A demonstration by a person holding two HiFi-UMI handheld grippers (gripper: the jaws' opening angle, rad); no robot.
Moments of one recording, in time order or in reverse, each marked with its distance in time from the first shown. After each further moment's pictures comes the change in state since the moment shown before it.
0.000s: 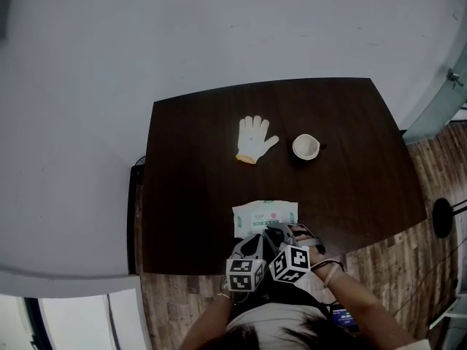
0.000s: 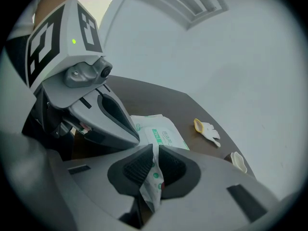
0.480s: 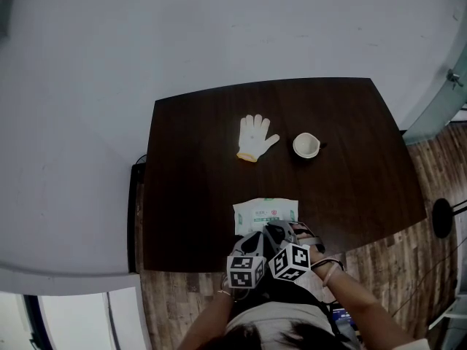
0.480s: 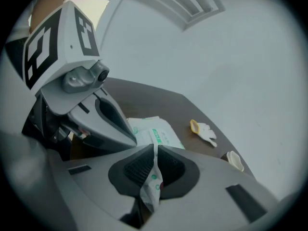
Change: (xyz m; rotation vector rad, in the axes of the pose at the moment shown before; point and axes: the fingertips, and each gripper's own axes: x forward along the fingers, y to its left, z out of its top) left arm -0.002 -0.001 0.000 -0.003 0.004 0.003; right arm -0.007 -0.006 0.008 0.028 -0.031 -0.052
